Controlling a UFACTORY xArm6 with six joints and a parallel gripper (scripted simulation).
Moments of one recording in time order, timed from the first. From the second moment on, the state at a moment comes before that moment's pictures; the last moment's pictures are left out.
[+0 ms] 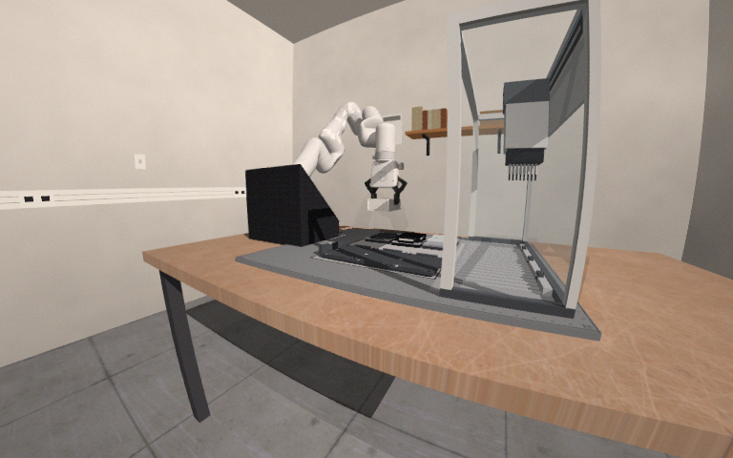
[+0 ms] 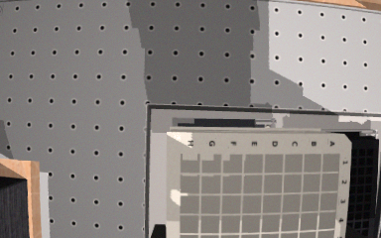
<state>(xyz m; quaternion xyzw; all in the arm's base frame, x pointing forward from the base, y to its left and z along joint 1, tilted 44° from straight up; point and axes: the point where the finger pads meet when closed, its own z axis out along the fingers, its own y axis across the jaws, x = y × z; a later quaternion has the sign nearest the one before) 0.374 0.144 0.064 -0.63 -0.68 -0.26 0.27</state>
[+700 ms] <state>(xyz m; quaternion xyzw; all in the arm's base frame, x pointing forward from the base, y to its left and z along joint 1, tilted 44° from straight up) 0.375 0.127 0.082 -0.63 -0.68 -0.26 0.27</state>
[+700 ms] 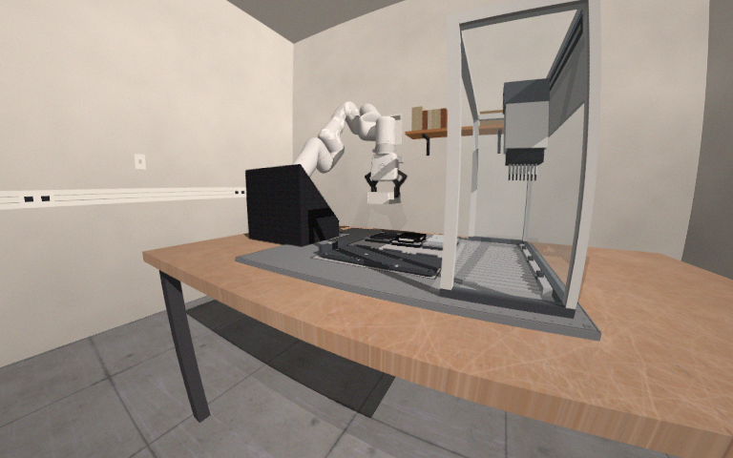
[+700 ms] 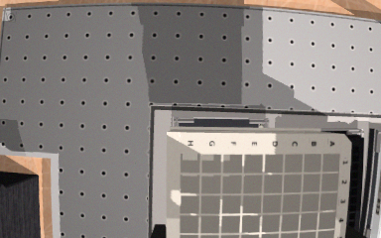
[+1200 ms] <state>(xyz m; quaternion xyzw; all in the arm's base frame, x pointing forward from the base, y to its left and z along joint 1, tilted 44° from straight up) 0.396 0.108 0.064 -0.70 -0.60 -0.23 0.30</state>
